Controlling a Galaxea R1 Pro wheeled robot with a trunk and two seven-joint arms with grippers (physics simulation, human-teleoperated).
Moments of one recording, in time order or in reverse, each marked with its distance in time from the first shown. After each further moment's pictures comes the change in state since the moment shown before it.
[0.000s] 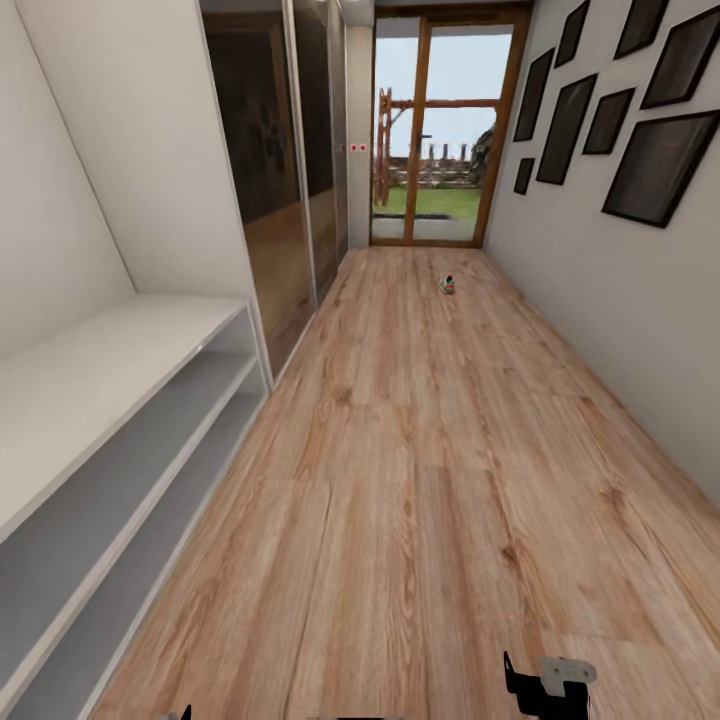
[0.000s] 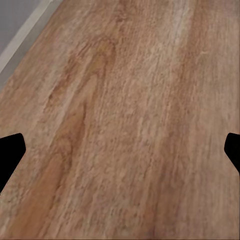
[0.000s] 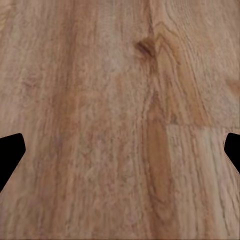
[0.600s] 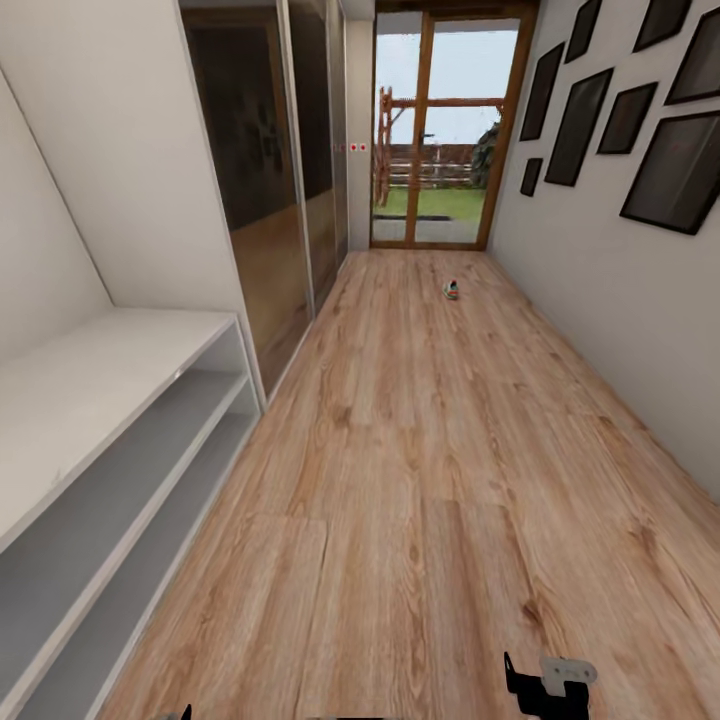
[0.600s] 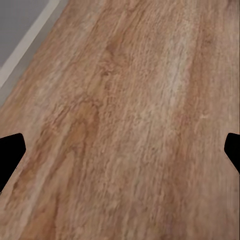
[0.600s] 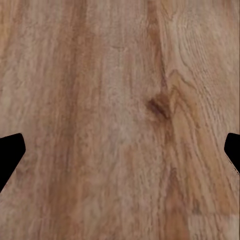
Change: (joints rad) left arm 0.000 0.000 0.000 0.000 0.000 0.000 0.000; right arm 0.000 -0.001 0.000 0.000 0.000 0.000 -0.001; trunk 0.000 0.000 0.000
